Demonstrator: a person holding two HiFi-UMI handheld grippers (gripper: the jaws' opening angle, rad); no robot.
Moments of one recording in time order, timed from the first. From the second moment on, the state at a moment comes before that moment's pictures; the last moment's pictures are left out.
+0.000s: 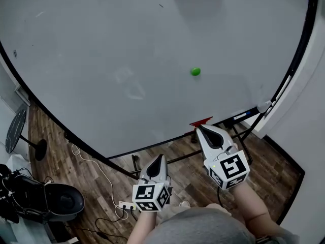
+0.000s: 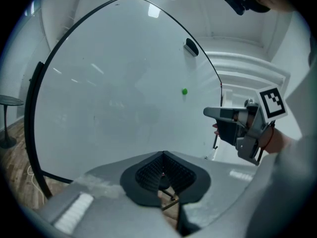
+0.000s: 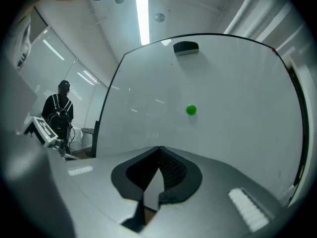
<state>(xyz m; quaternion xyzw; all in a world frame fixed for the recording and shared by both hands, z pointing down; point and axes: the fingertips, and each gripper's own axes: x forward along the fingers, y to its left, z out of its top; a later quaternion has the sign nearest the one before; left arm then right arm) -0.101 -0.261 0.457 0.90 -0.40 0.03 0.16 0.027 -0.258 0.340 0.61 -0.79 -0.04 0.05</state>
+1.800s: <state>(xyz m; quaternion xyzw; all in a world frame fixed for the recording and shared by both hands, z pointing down) -0.098 -0.287 0.452 0.90 -0.42 0.02 0.14 0.075 -0.379 0.239 0.67 -0.73 -0.13 0.07</state>
